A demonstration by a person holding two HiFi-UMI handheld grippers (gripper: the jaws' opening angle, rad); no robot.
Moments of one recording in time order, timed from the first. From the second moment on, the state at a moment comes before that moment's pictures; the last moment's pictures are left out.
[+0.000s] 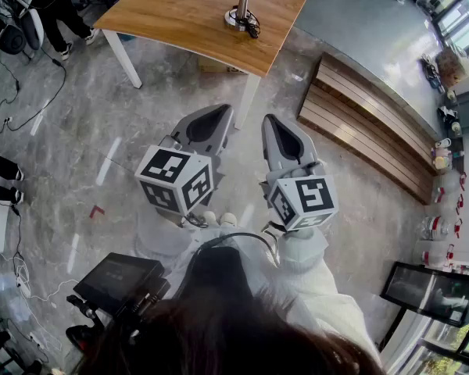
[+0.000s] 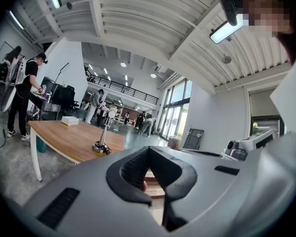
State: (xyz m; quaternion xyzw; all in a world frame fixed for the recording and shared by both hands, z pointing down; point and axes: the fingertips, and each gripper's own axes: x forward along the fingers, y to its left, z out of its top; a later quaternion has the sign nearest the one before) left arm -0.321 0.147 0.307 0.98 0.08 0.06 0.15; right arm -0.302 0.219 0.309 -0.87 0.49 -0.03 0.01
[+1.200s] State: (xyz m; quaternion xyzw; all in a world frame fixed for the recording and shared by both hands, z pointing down) left arm -0.247 0.126 0.317 0.99 0.04 0.06 0.14; right arm -0.221 0.209 0.335 -0.86 0.51 -0.06 0.02
